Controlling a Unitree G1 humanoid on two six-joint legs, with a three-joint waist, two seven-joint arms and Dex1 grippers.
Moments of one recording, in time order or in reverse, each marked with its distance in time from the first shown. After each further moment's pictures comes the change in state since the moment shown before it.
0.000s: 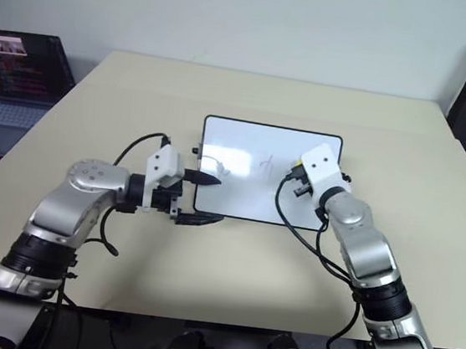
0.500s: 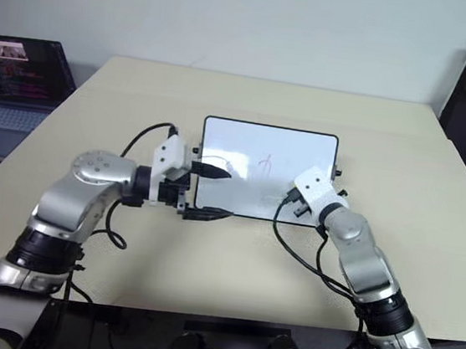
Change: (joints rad) left arm -0.048 -0.027 0.000 -0.089 -0.024 0.104 0.008; right arm 0.068 -0.017 0.023 -0.011 -0.106 -0.002 0.054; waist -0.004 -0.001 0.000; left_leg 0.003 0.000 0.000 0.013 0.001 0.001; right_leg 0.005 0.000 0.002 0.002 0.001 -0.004
